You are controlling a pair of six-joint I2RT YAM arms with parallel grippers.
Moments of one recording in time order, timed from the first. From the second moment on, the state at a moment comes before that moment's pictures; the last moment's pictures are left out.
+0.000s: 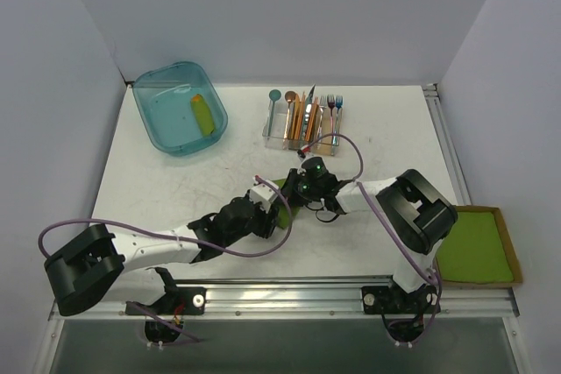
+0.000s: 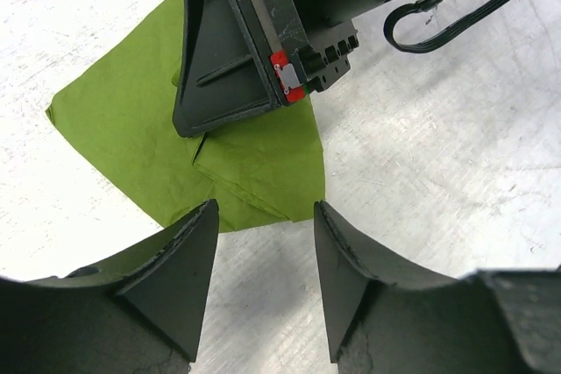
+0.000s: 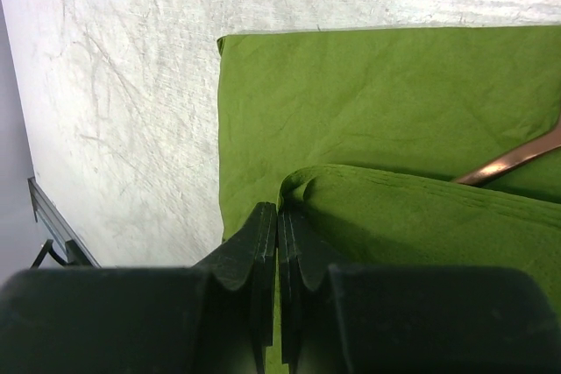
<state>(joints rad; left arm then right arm) -1.00 1.27 0.45 0.35 -0.20 -0.25 0.67 1.78 0.74 0.35 -0.27 0.84</state>
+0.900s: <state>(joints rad) -1.01 1.51 0.49 0.47 -0.18 -0.23 0.66 1.78 0.75 0.36 -0.29 0.84</state>
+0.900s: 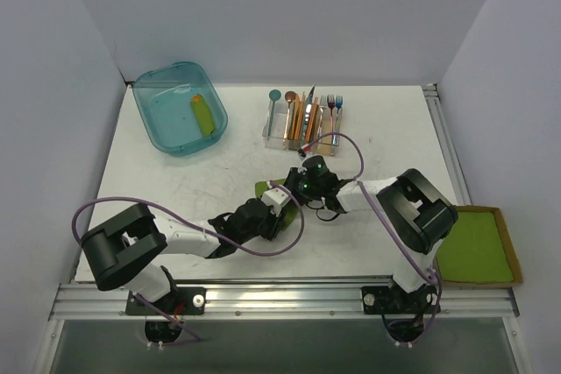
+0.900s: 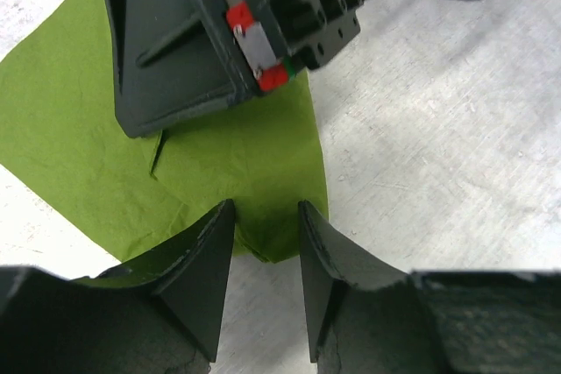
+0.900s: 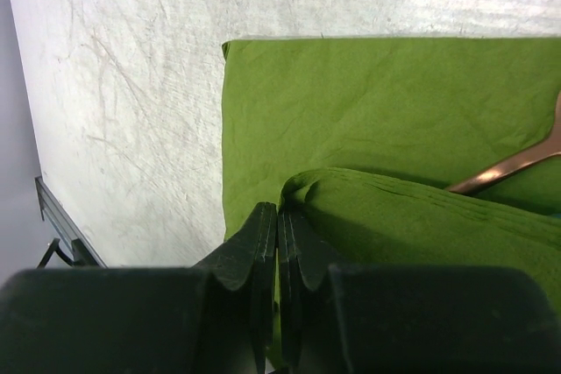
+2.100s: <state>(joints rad) -1.01 1.54 0.42 0.61 -0.18 -0.26 0.55 1.68 0.51 0.74 -0.43 0.90</state>
